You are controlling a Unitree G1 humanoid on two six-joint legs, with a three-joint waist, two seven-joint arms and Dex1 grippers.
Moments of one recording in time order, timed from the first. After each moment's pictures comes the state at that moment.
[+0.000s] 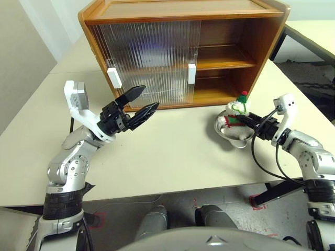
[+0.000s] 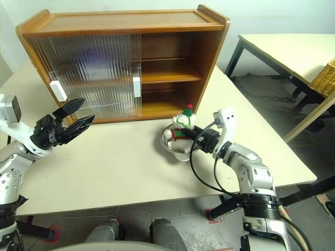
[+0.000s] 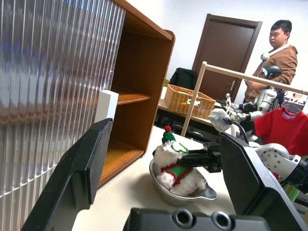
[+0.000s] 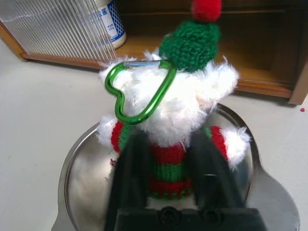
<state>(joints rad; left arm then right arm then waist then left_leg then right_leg) -0.19 0.47 0.23 -0.24 -0.82 0.34 -0.90 -0.27 -0.53 -0.18 0.13 0.45 0.46 0.79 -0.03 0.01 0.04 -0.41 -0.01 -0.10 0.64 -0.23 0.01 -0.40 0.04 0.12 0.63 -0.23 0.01</state>
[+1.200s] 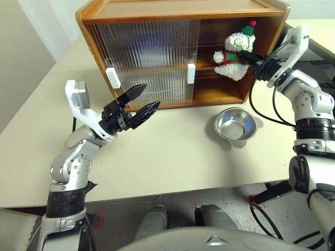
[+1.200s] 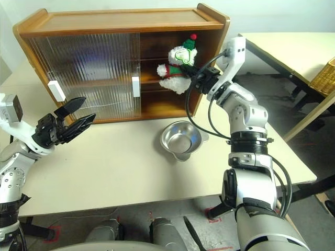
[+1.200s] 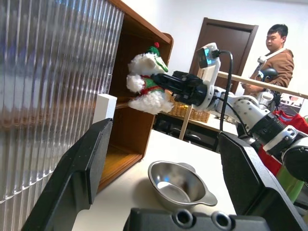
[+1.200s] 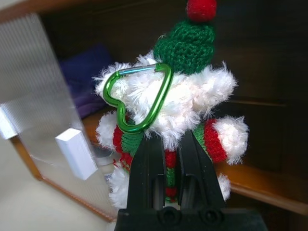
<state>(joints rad) -0.20 0.46 0.22 -0.23 -0.81 0.32 -0.90 -0.90 -0.48 -0.21 0.54 0.46 0.36 0.77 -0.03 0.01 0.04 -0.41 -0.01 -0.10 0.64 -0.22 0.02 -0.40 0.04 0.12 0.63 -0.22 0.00</state>
